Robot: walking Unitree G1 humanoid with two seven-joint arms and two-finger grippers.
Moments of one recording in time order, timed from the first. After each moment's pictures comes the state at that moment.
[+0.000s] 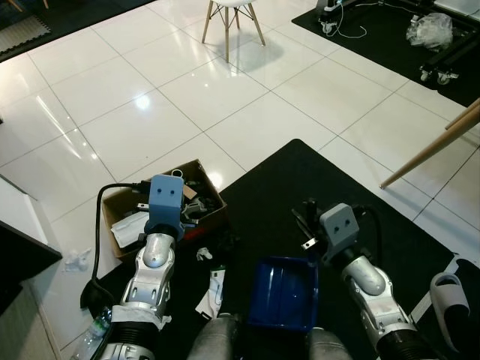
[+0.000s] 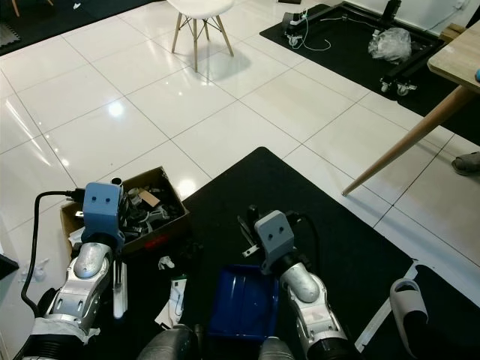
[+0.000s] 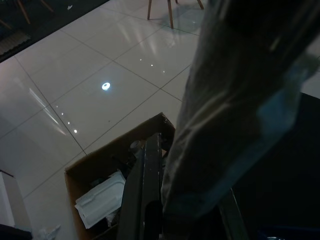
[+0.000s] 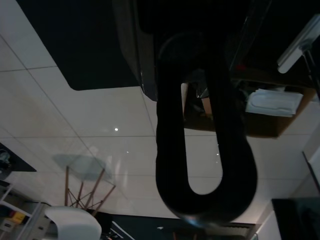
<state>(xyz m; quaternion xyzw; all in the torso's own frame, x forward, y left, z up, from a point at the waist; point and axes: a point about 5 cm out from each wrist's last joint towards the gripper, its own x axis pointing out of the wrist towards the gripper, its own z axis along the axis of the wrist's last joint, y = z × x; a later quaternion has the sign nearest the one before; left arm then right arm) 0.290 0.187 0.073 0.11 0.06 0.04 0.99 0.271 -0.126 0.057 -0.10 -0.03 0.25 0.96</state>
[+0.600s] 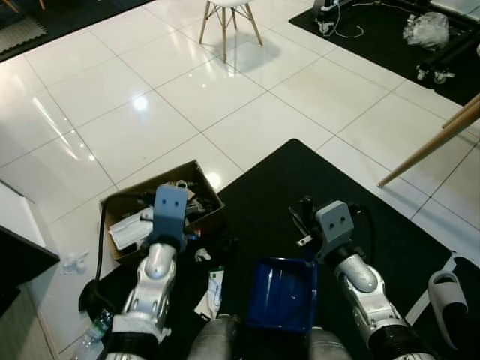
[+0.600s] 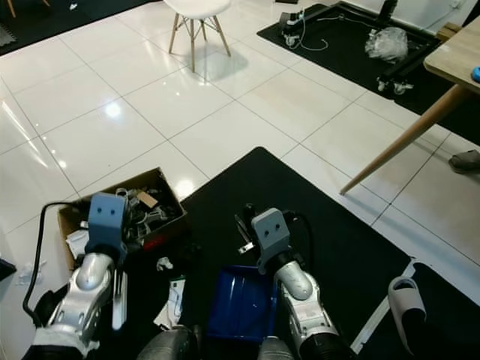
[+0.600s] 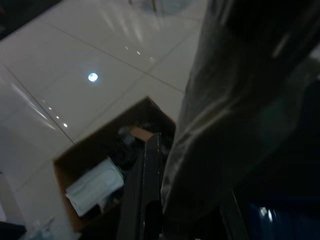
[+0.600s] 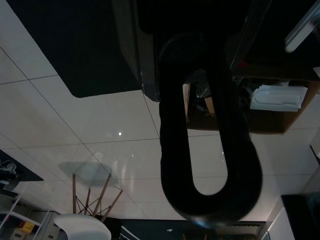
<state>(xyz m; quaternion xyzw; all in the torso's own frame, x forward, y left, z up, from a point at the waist) 0.269 0.181 0.045 0.12 0.10 0.00 0.99 0.275 -0.121 0.052 -0.08 -0.02 0.24 0.97</state>
